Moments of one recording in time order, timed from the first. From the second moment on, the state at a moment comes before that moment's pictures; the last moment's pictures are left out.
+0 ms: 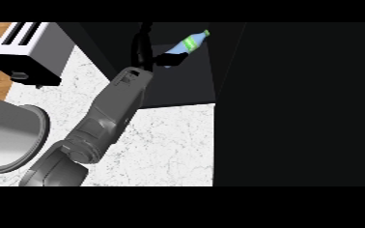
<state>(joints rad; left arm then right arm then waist) -1.18 0.03 -0.15 -0.06 0.28 0.70 -0.48 0.51 -0.06 0.24 -2.06 -0.27 0.33 -0.17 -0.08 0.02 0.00</state>
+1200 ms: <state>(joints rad) -1.07 0.00 -0.08 -0.31 0.36 0.34 -0.72 0.56 -0.05 0.26 -2.11 -0.24 0.29 -0.17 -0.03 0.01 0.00</state>
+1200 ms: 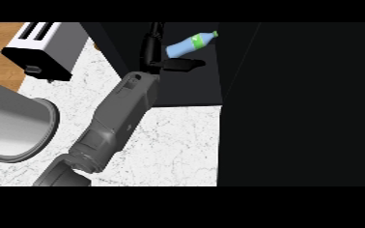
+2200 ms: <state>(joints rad) -0.58 0.01 -0.31 -1.03 0.44 0.28 -0.50 0.62 -0.07 0.27 -2.17 -0.25 0.27 -0.15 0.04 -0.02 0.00</state>
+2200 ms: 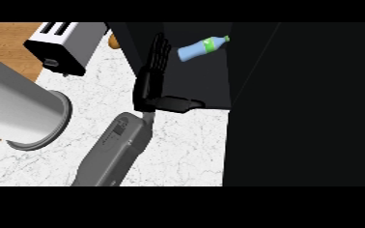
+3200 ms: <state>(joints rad) 0.21 0.29 -0.51 -2.09 0.40 0.37 -0.32 0.61 -0.23 0.36 -2.25 -0.09 0.40 -0.12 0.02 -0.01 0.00</state>
